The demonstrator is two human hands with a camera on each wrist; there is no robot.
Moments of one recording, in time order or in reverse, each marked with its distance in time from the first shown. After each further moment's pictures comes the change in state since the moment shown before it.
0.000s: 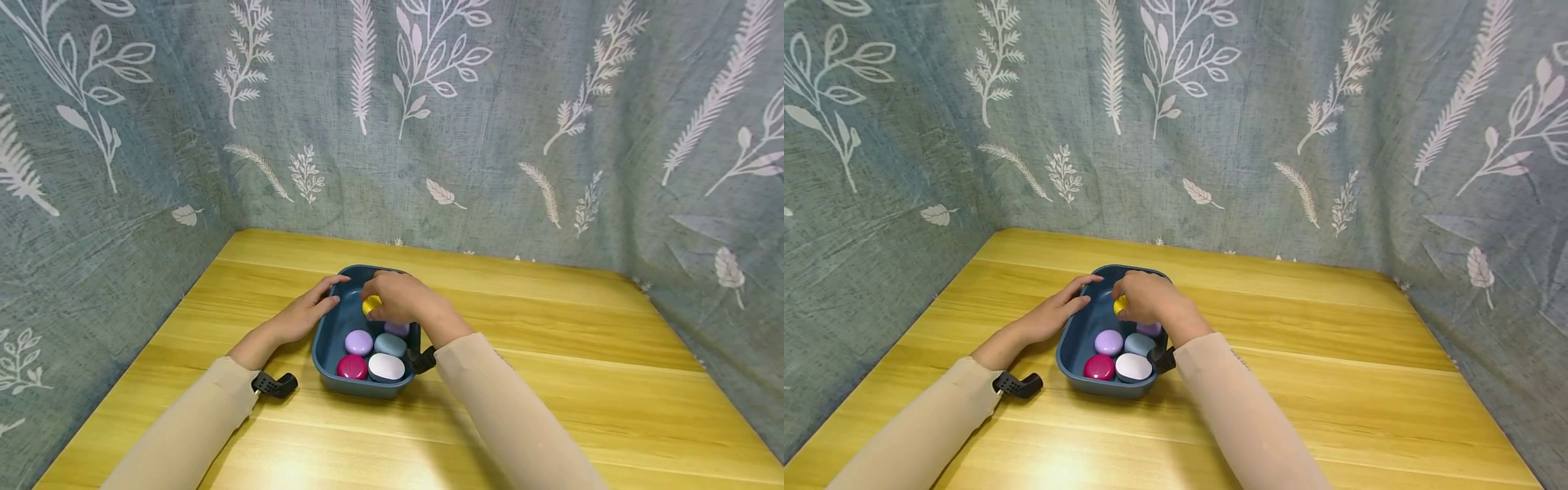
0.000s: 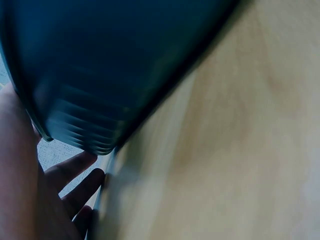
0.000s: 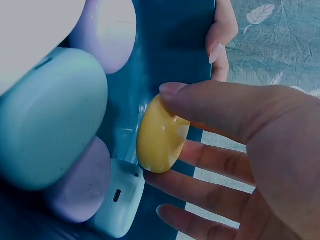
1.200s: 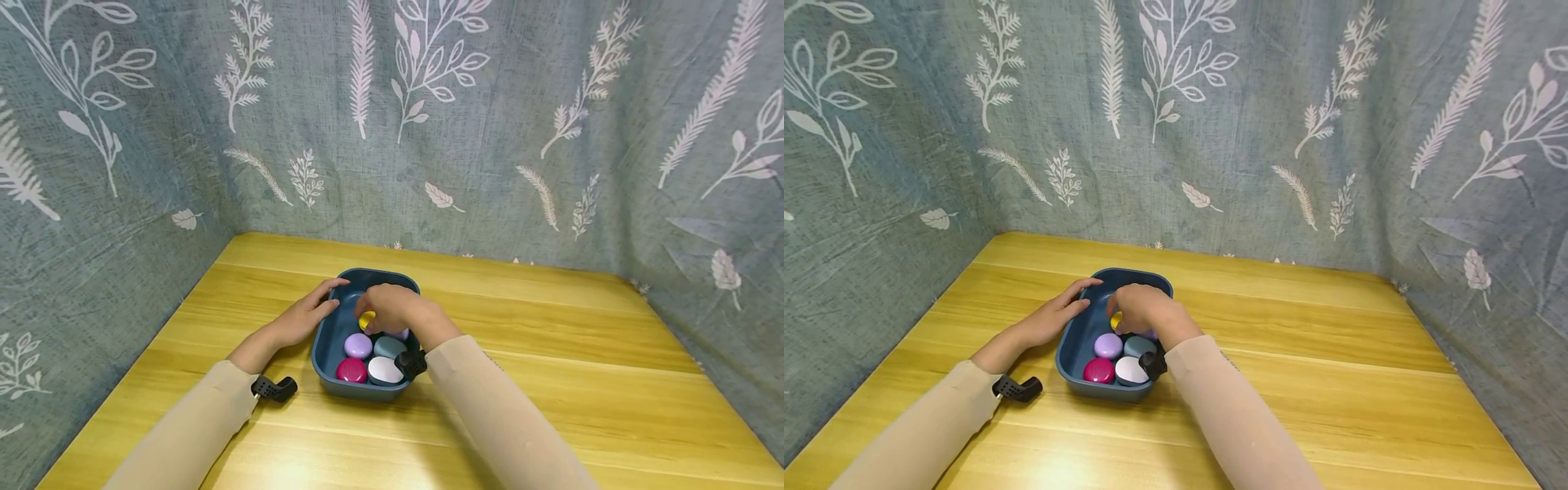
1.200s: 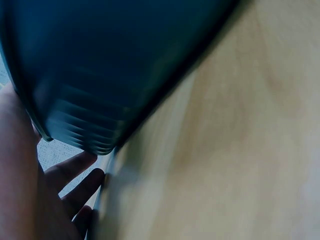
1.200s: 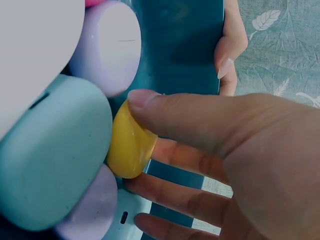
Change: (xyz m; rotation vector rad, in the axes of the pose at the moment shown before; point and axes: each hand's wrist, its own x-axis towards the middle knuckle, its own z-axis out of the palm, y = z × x) left_hand -0.006 0.012 0.000 -0.002 0.000 0.004; right_hand 0.010 -0.007 0.008 0.002 -0.153 -0.025
